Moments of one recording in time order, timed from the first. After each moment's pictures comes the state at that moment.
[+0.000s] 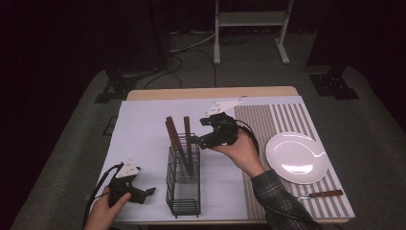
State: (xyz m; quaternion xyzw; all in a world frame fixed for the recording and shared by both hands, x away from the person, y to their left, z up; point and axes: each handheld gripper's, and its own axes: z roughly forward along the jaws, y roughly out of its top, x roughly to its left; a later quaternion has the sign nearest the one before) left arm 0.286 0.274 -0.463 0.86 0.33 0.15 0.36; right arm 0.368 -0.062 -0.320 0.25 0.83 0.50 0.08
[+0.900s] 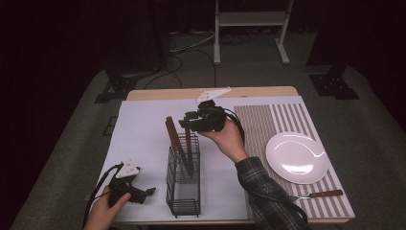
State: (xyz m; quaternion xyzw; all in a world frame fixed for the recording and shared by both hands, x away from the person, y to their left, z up) left arm 0.286 0.275 -0.463 0.86 0.33 0.15 0.36; right arm 0.406 -0.036 -0.320 0.25 0.82 0.51 0.06
